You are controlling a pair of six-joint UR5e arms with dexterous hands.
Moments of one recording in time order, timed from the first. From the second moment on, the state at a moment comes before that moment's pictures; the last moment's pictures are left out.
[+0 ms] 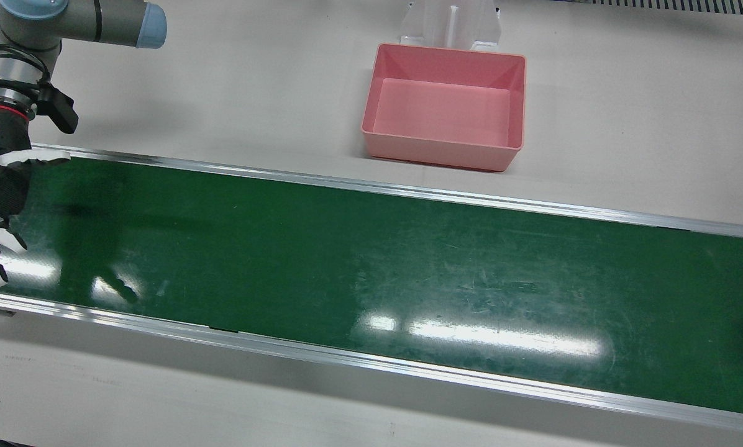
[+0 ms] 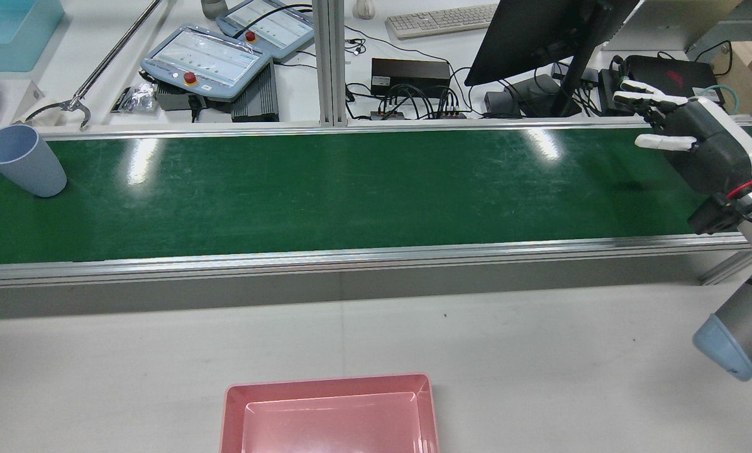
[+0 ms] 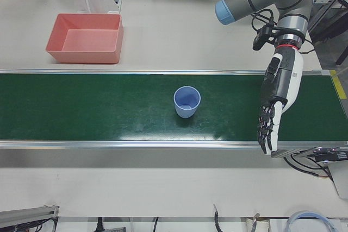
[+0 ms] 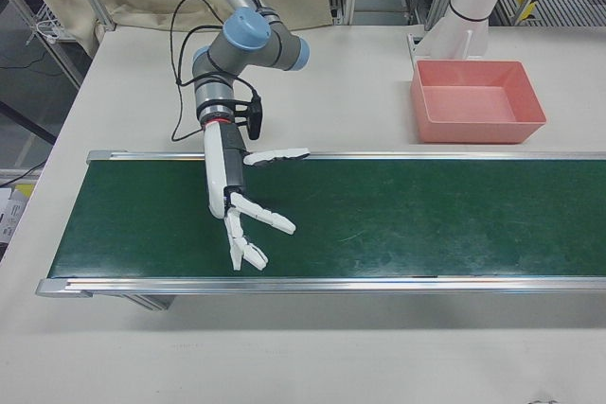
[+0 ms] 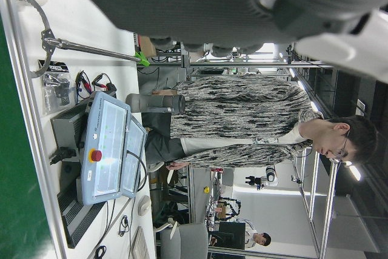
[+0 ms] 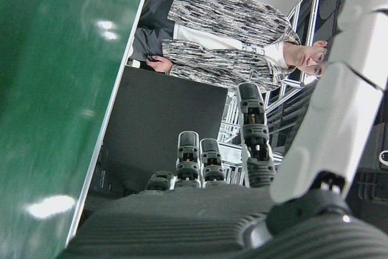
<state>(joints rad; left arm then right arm) -1.44 -1.71 -1.76 0.24 1.79 0.00 1.03 -1.54 1.82 -3.25 -1.18 -0.28</state>
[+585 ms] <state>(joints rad) -1.44 -1.71 -1.76 0.23 1.79 0.00 0.98 -1.45 1.81 -3.31 -1.12 -0.35</state>
